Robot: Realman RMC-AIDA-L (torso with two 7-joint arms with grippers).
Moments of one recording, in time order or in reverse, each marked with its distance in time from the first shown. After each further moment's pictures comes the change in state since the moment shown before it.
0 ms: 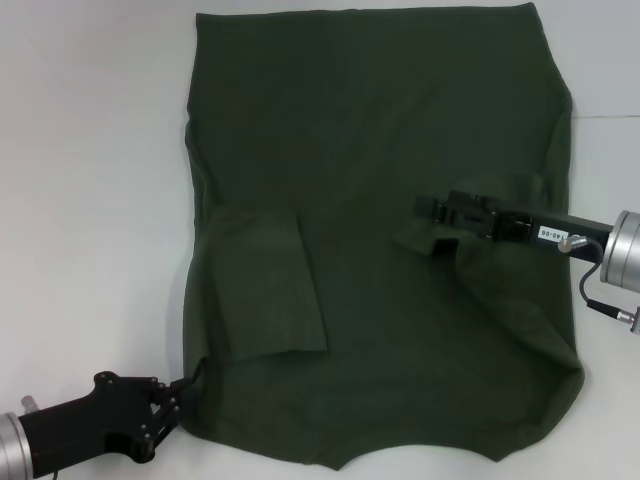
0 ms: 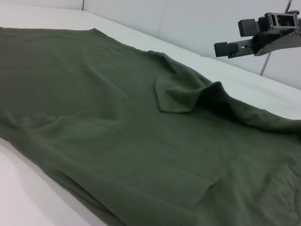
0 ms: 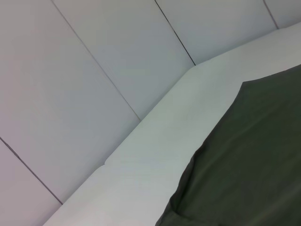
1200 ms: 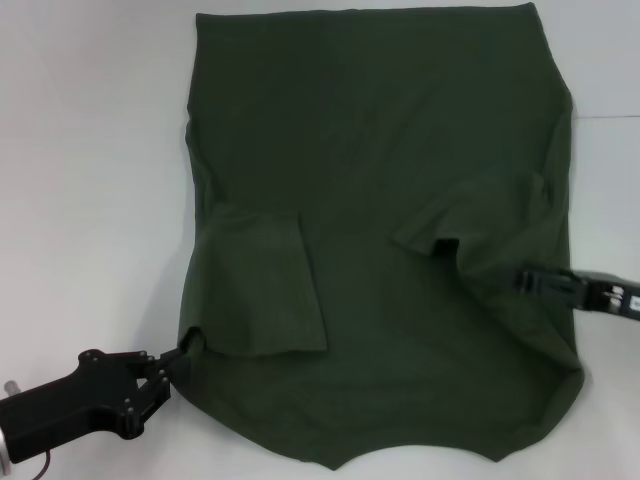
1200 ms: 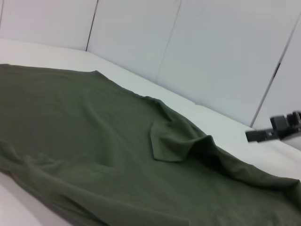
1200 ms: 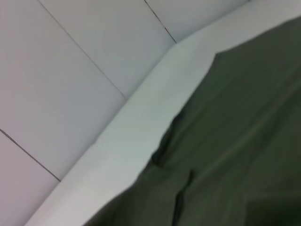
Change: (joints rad) left arm -0.004 0.000 -0.112 0.024 -0.022 0.143 -0.065; right arm -0.158 -0.083 -0.017 -0.011 -0.027 -0.139 0.067
